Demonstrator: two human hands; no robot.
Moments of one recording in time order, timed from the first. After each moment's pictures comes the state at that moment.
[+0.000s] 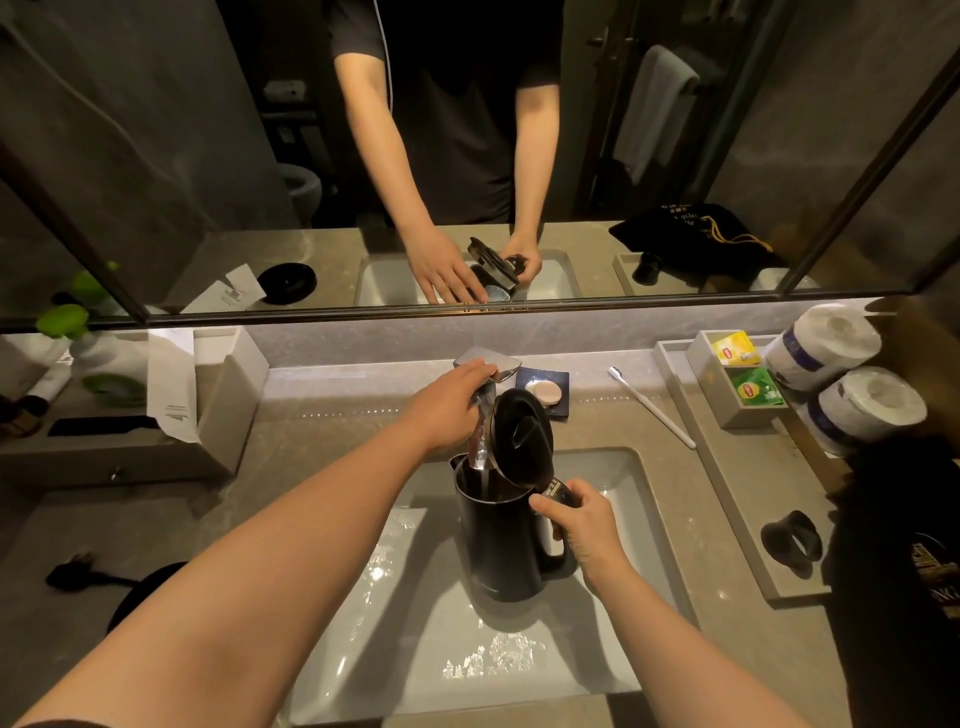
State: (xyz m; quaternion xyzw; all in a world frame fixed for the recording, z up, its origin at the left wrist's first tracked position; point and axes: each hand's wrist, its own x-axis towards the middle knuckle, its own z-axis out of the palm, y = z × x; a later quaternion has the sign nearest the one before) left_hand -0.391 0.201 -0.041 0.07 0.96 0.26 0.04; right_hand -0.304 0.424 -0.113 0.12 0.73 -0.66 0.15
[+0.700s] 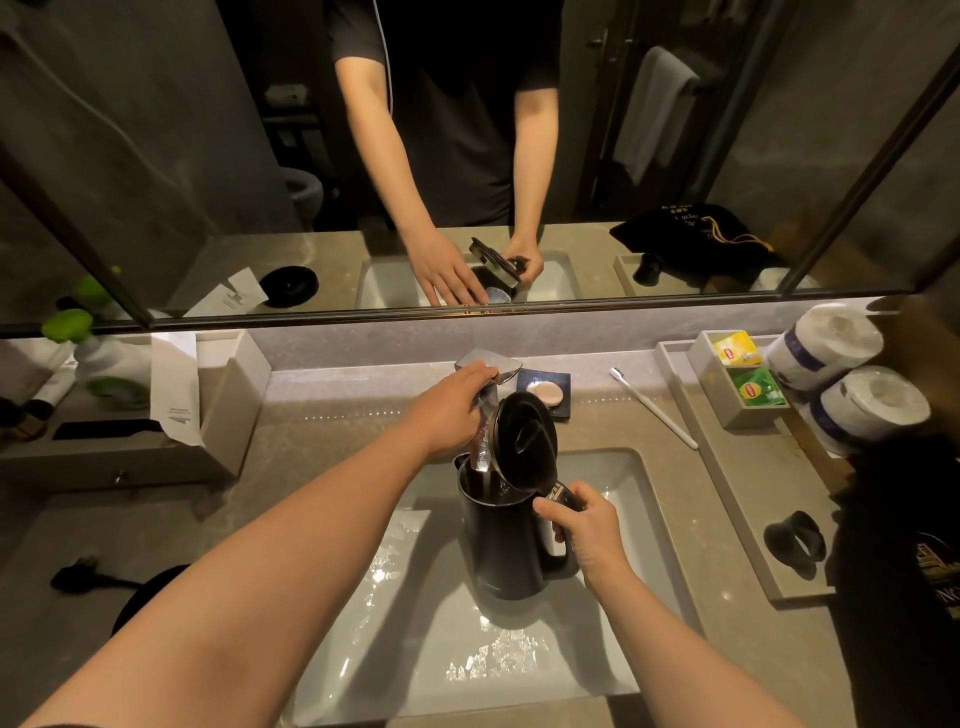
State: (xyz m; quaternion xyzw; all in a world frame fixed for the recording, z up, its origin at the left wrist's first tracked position) left_hand -0.388 0.202 -0.041 0.07 0.96 0.27 0.05; right_hand -0.303 0.427 -0.121 0.13 0.72 -0.67 0.13
